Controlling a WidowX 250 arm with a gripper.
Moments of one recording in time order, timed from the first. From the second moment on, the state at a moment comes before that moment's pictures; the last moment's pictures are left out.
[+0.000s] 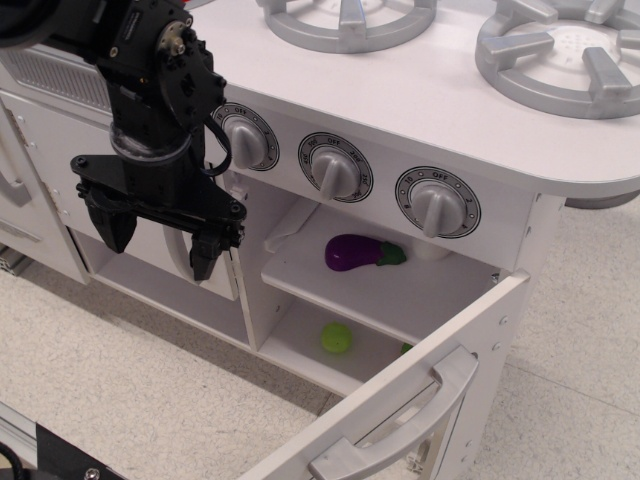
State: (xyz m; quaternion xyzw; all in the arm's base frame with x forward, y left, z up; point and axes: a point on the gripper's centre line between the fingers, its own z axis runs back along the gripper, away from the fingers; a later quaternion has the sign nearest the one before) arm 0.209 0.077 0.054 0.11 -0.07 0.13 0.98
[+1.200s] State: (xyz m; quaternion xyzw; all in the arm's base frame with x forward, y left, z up) arm 0.162 -0.034 0.039 0.03 -0.04 -0.06 1.00
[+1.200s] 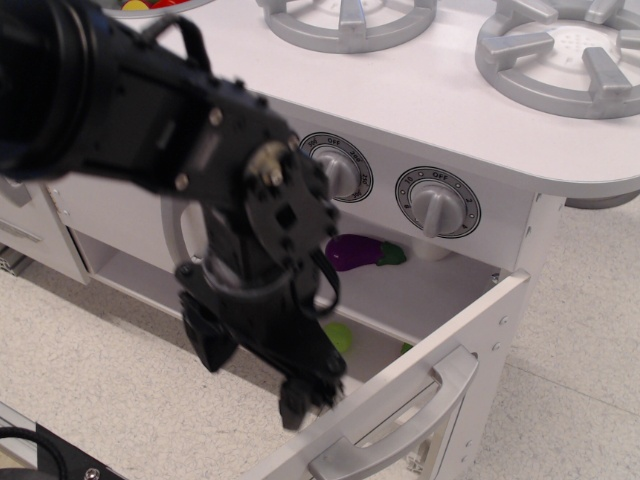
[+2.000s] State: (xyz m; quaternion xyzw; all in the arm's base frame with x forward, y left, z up) arm 0.168 -0.038 -0.002 0.04 -0.06 -0.08 0.99
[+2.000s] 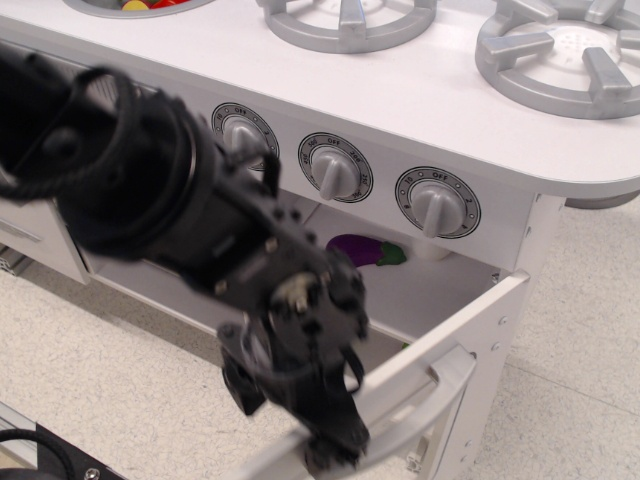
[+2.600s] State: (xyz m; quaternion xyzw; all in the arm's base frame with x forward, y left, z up) arm 0.190 -0.004 0.045 0.03 -0.08 -0.02 1.00
